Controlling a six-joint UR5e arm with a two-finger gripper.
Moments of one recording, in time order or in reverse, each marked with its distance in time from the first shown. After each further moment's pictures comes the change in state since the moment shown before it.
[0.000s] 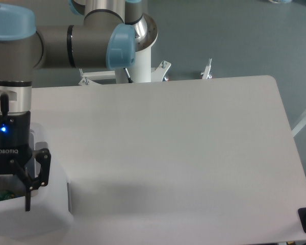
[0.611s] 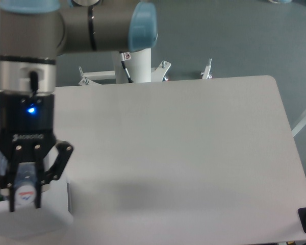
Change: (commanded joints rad) arm -0.015 -0.034 0.003 -0.002 -0.003 -0.112
